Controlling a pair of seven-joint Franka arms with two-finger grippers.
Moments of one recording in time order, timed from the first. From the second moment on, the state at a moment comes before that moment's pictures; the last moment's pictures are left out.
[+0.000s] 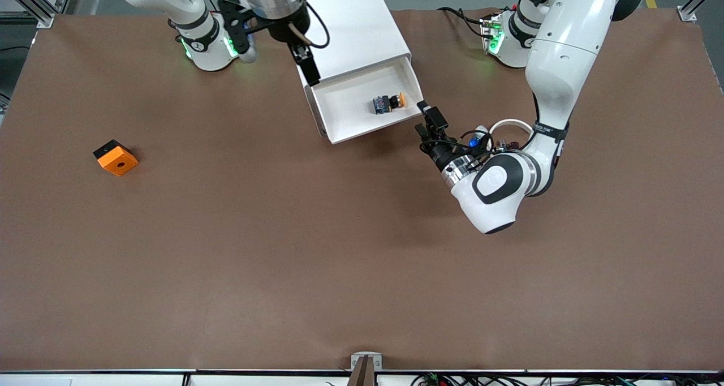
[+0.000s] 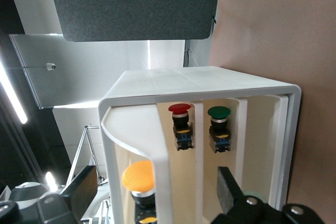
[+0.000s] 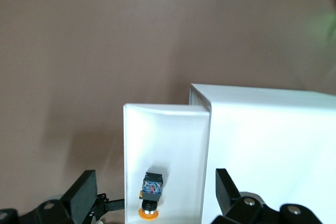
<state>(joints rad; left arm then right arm) -0.36 0.75 0.00 -1.50 -0.93 1.12 -2.22 0.86 0.07 -0.06 -1.55 0.09 1.64 1.99</state>
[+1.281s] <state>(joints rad) -0.33 0.68 0.00 -1.36 -0.47 1.06 -1.43 1.03 0.45 -0.06 -1.43 0.11 1.87 2.27</state>
